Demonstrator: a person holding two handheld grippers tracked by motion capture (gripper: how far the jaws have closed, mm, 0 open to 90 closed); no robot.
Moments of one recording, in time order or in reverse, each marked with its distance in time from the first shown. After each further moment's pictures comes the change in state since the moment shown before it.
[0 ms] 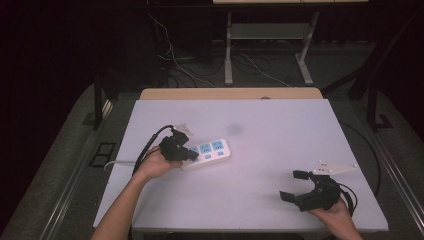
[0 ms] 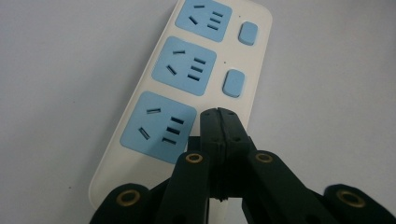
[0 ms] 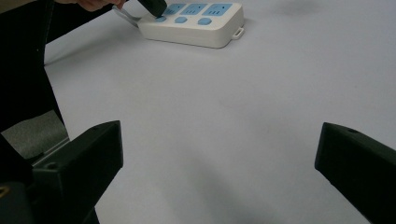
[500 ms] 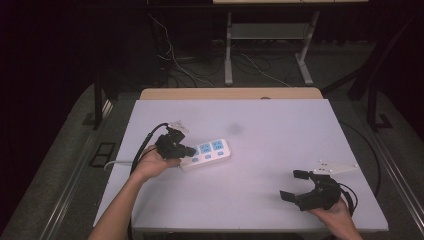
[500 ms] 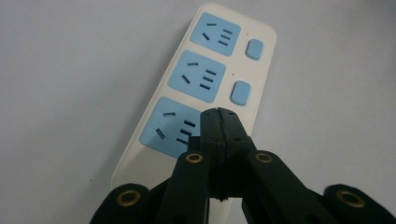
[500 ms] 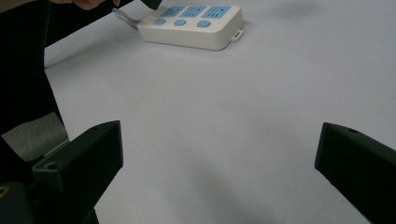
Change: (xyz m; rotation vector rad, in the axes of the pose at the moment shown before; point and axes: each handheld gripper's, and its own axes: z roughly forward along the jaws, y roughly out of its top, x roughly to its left) left arm 0.000 -0.001 -0.012 -0.042 0.037 -0.022; right arm 0.000 0.000 -0.001 -0.007 0.000 0.006
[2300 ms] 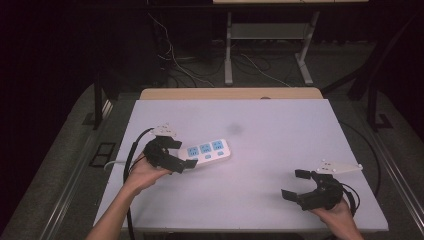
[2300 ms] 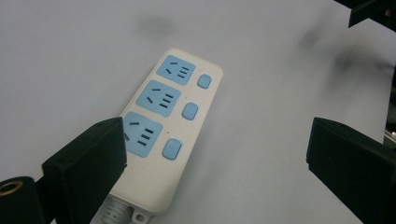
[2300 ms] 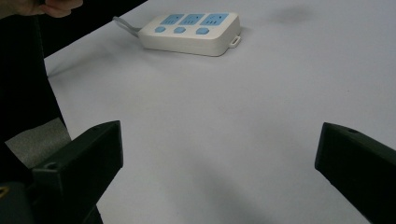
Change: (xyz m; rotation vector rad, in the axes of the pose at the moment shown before) left arm -0.029 -0.016 -0.044 -0.204 -0.038 -0.041; right arm 0.001 0.001 -0.005 -0.021 -0.003 0.019
